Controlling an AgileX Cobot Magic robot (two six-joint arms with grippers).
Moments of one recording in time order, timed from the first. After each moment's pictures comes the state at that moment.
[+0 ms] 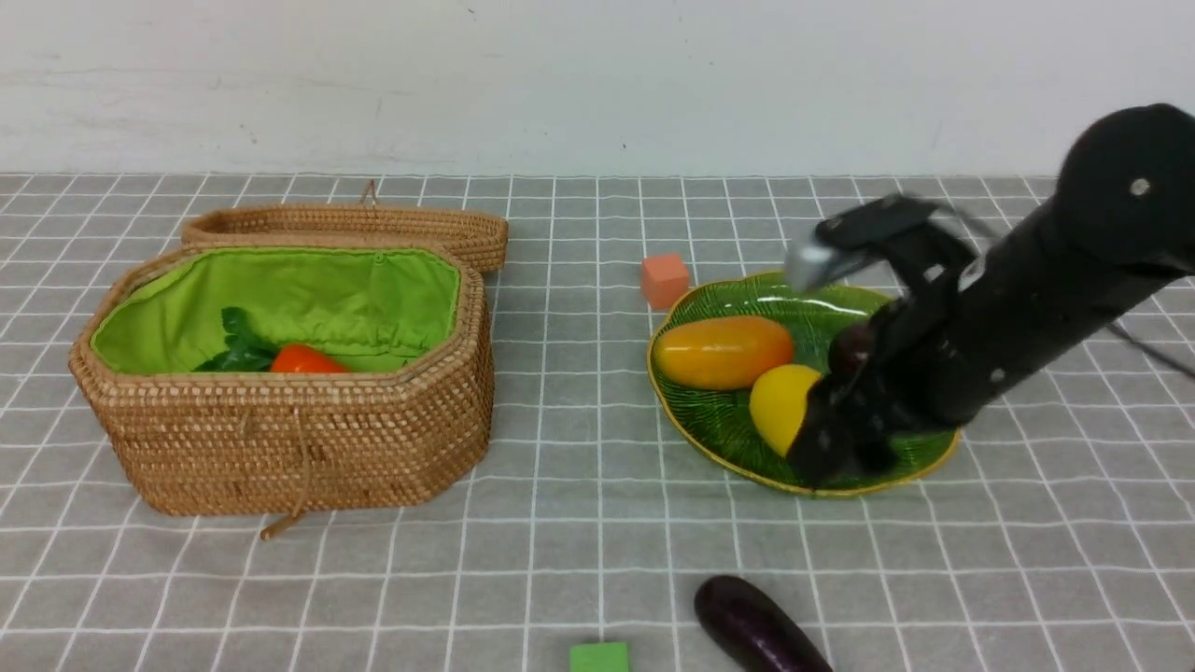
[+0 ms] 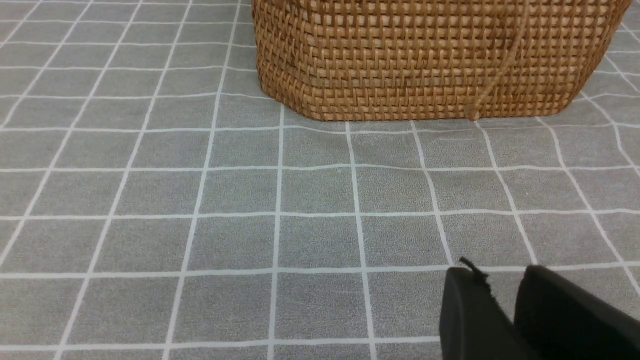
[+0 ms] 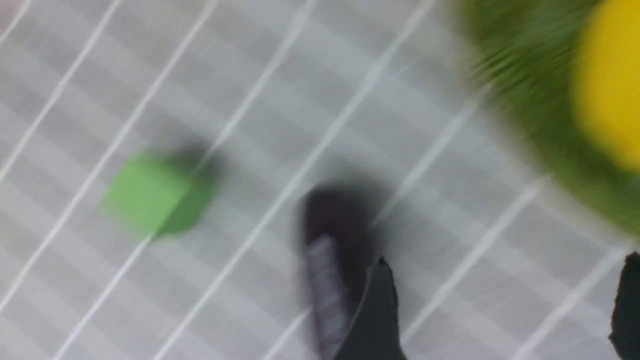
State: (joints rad) right arm 0.38 1.64 -1.25 0.36 0.93 -0.44; left arm -0.09 -0.01 0.03 0.12 0.40 -0.18
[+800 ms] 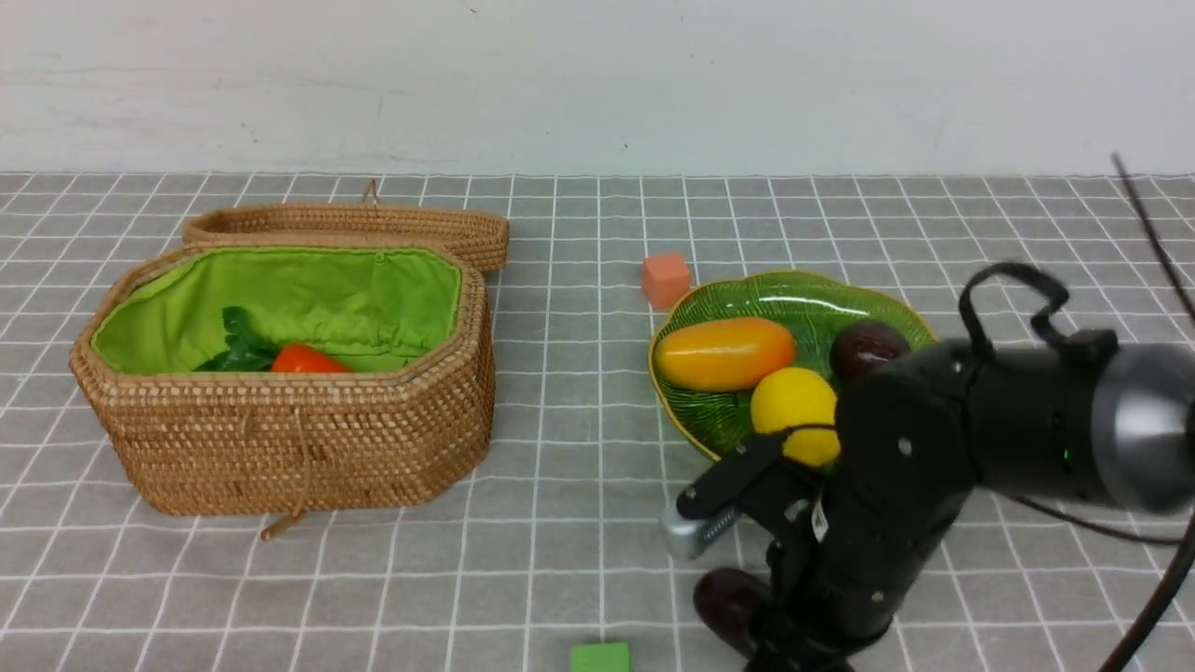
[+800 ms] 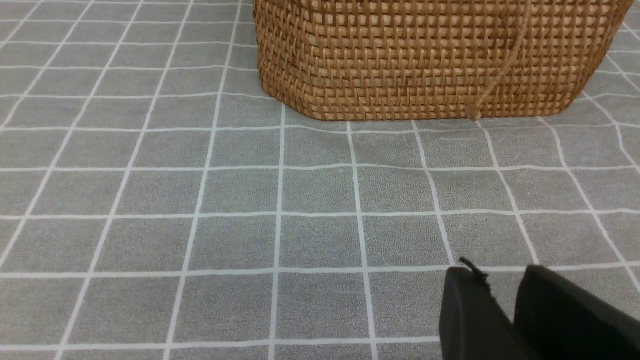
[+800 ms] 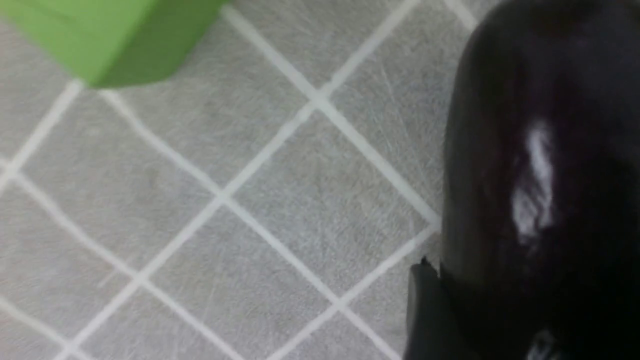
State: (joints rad) right arm 0.61 1.76 -1.09 0.15 0.81 -0.29; left arm -0.09 -0.01 0.03 0.12 0.40 -0.18
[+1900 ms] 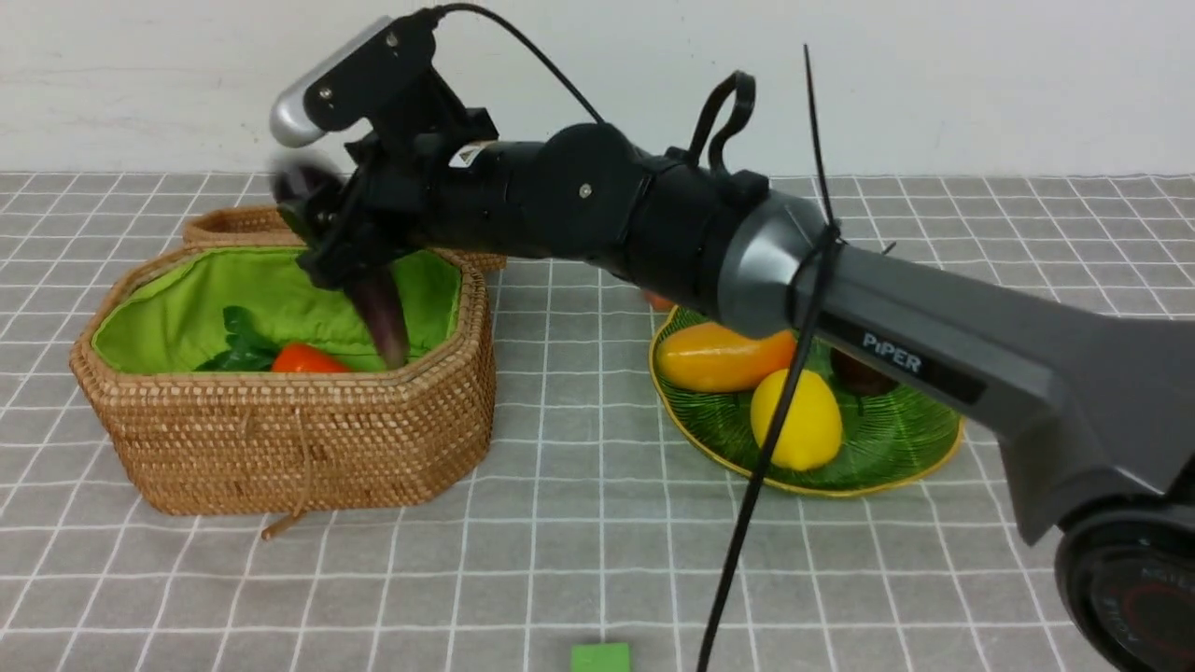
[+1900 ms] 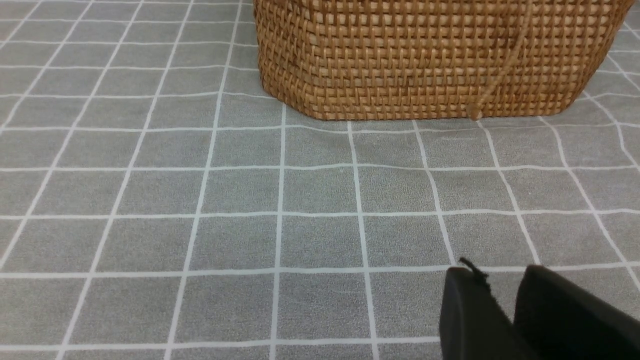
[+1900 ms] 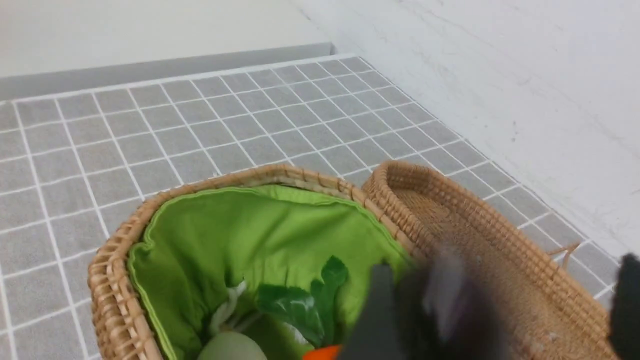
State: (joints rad) right arm 0.74 2.22 -2.04 0.76 0.19 -0.97; left arm -0.09 -0.01 0.03 0.12 0.40 -0.18
